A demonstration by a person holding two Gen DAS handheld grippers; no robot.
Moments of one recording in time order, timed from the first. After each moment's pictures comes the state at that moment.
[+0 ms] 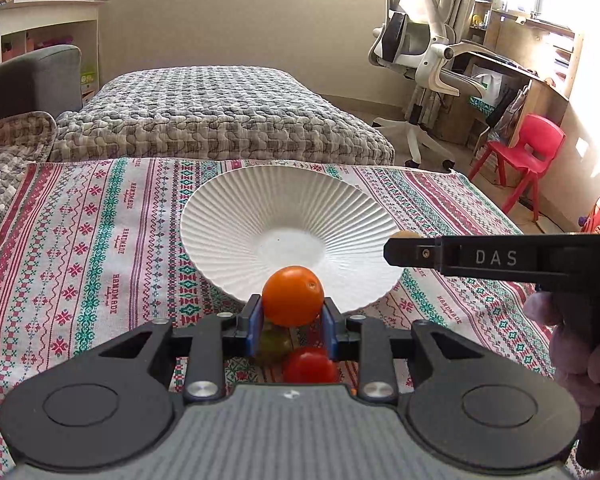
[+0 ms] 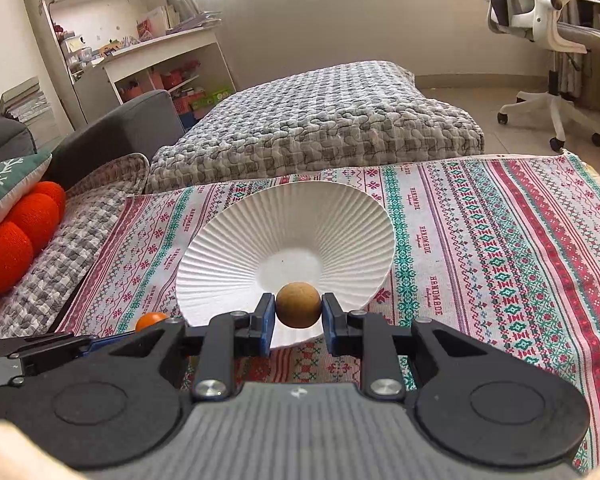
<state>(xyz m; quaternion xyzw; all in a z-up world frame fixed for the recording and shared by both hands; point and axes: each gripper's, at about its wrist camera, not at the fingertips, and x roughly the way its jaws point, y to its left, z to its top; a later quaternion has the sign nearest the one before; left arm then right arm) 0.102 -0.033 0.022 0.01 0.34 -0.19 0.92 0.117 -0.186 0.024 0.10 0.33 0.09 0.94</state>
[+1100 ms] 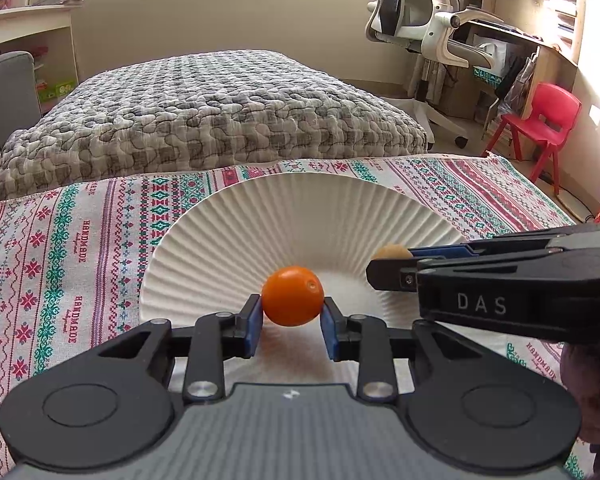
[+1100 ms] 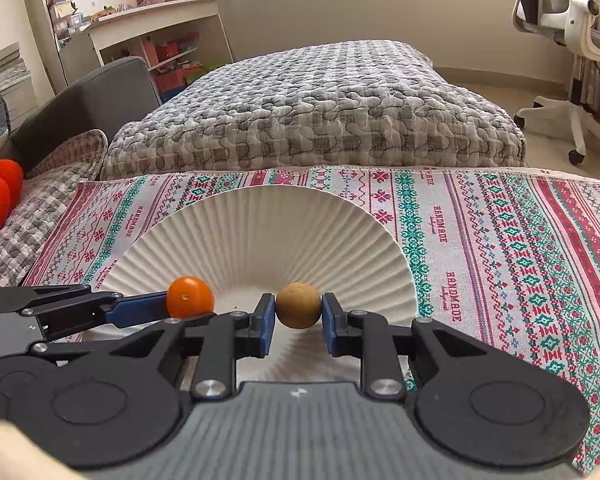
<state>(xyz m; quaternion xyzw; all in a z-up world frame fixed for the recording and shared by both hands) 0.204 -0.062 -0.017 0.06 0.35 -0.19 0.91 0.208 -0.184 -0.010 0.06 0.35 0.09 0.93</state>
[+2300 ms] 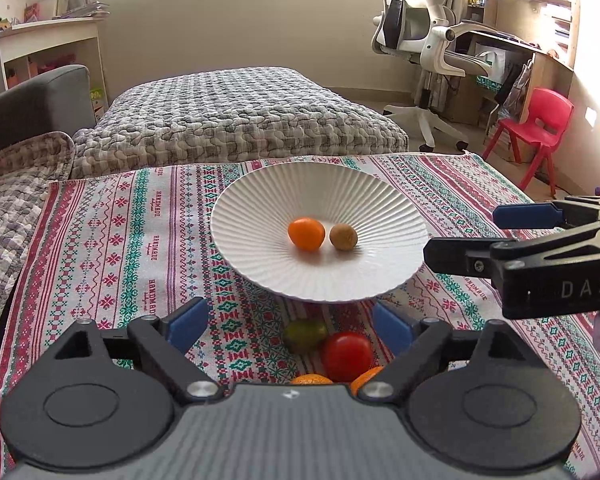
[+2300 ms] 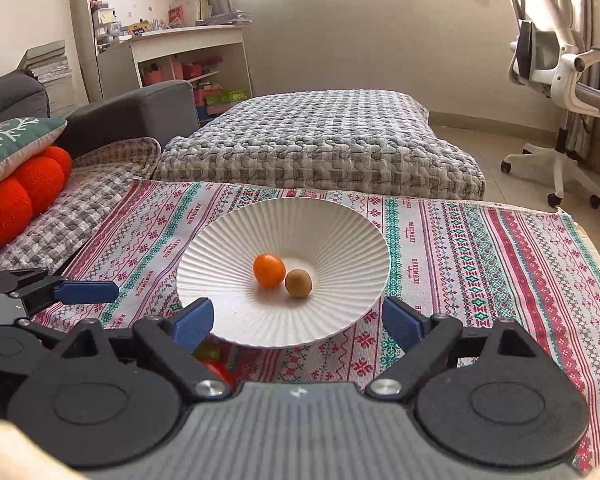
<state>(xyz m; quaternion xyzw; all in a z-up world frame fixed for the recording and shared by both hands) 0.091 -0.022 0.028 0.06 0.34 -0.16 0.92 0.096 -0.173 0.041 0.01 0.30 0.09 0.95</state>
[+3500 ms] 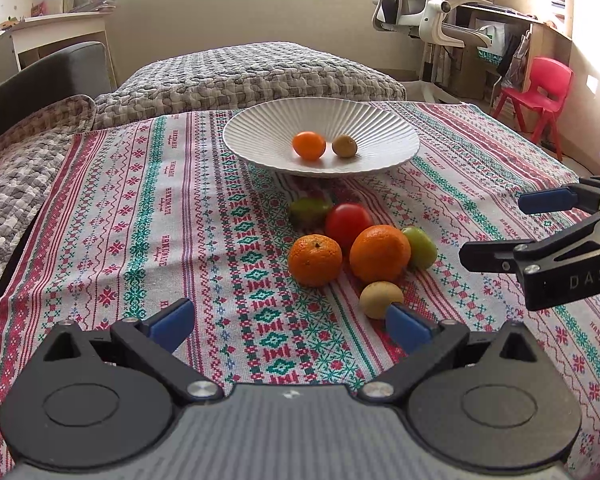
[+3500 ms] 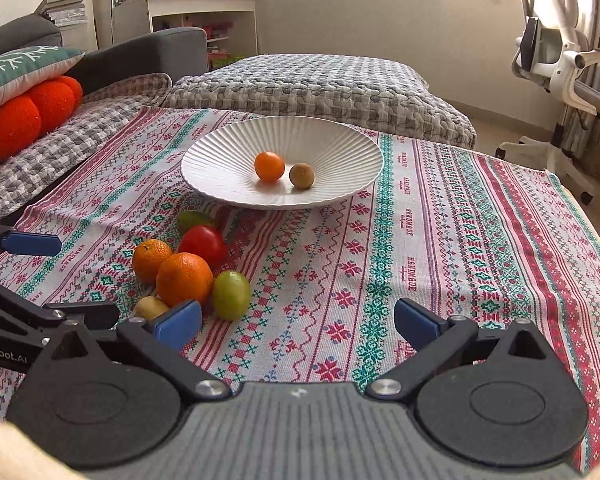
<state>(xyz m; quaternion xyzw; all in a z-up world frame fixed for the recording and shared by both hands) 0.021 -0.008 -0.023 0.09 0.35 -0.15 0.92 0.037 -0.175 -0.017 -0.04 0.32 0.08 0.94</state>
